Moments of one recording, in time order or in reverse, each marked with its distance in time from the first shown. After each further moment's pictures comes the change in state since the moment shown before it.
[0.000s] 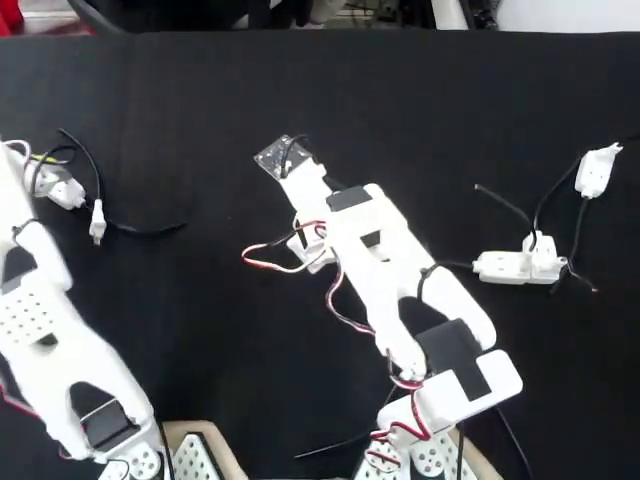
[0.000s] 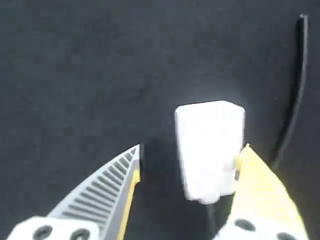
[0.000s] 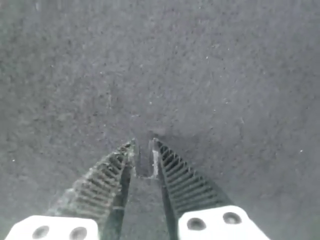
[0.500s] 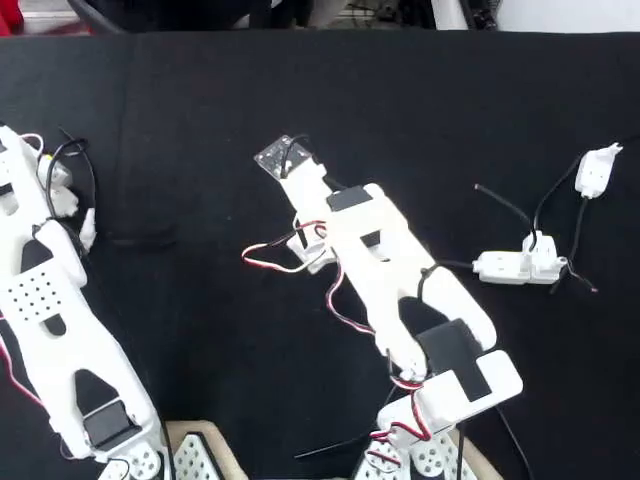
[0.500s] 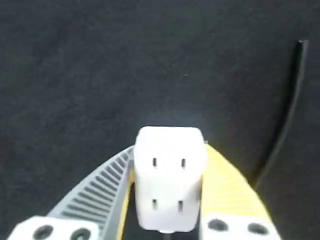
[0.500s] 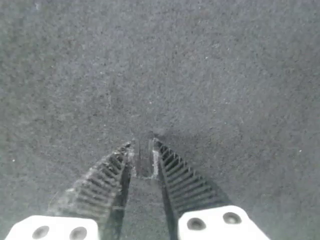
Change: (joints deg) left arm 1.5 17.0 -25.2 9.8 3.3; right arm 0.0 0.0 0.0 0.0 0.0
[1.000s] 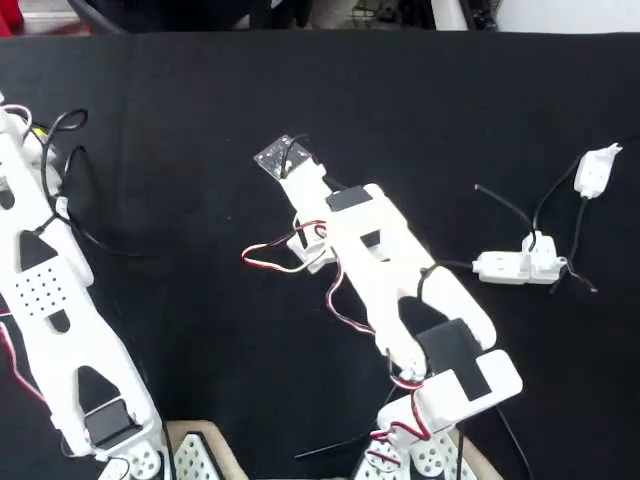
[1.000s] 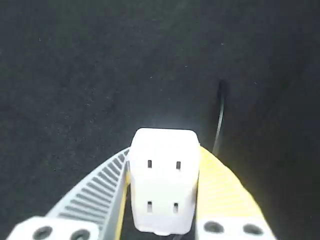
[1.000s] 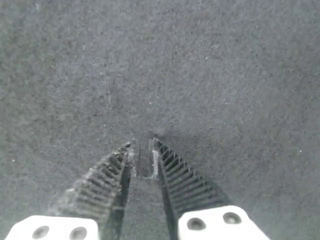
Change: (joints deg) left arm 1.2 0.6 -31.3 23.4 -12.6; right arm 0.0 0.0 0.0 0.0 0.0
